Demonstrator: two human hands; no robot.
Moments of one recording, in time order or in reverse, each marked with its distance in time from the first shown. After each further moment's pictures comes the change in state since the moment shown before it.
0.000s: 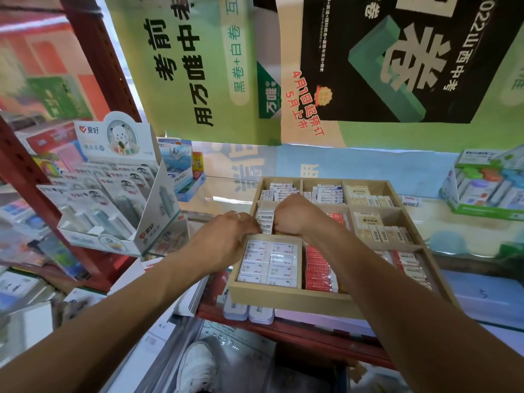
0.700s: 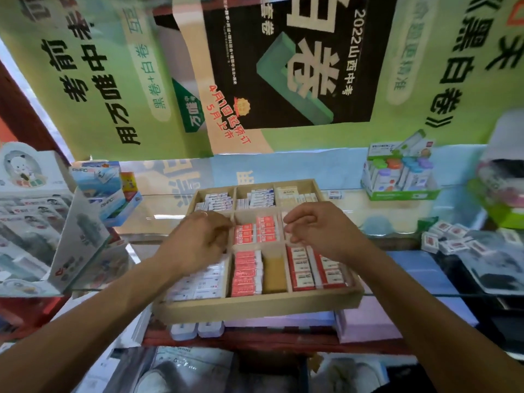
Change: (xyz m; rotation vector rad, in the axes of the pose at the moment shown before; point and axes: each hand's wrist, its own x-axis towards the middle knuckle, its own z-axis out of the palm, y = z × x) left_hand 0.051 0.064 0.006 -0.056 0.045 0.040; right_hand -0.108 0.102 -0.095 0.218 0.281 -0.188
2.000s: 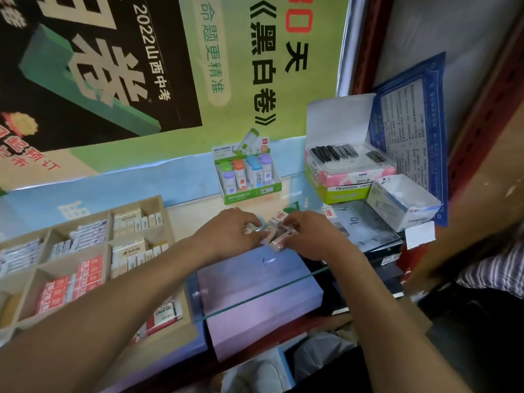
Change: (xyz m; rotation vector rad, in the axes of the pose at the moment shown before) left_hand 0.168 0.229 0.144 -0.130 -0.250 0.293; right_hand -0.062 0.148 -0.171 -0.402 0.230 0.435
